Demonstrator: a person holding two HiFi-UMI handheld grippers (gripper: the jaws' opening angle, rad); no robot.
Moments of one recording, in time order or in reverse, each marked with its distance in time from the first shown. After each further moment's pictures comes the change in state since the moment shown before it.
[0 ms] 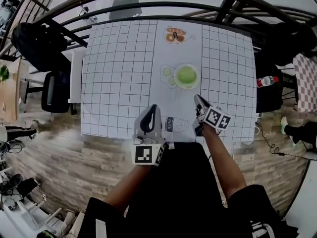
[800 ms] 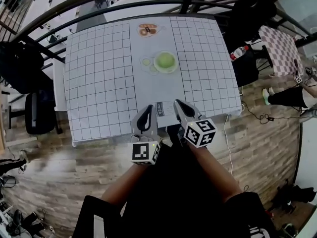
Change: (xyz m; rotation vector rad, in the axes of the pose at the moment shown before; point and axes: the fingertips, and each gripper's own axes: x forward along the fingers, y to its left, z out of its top) left arm -0.092 -0.023 -0.027 -0.064 0.003 -0.236; right arm -0.118 0.150 -0.077 -0.403 -0.181 -0.078
